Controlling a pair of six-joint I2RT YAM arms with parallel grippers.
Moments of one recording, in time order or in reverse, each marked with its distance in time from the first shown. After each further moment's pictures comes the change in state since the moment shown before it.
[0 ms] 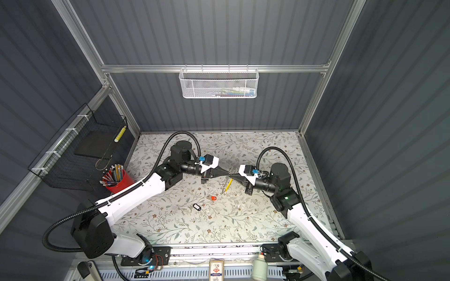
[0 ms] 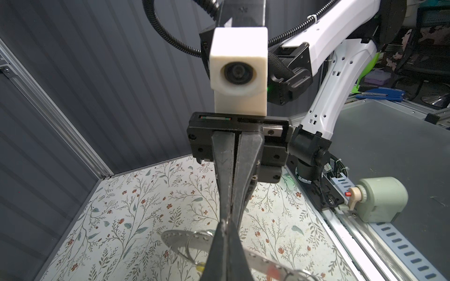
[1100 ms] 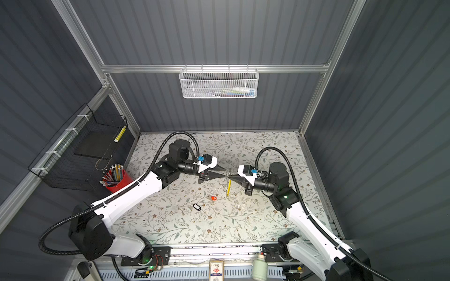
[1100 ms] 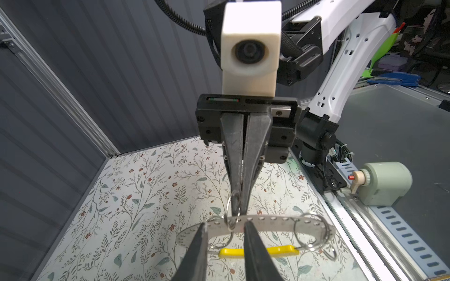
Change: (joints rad) left arm 0.034 -0.017 0.039 -0.183 -0.040 0.104; right arm 0.000 0.023 0.008 -0.025 -0.023 -0.013
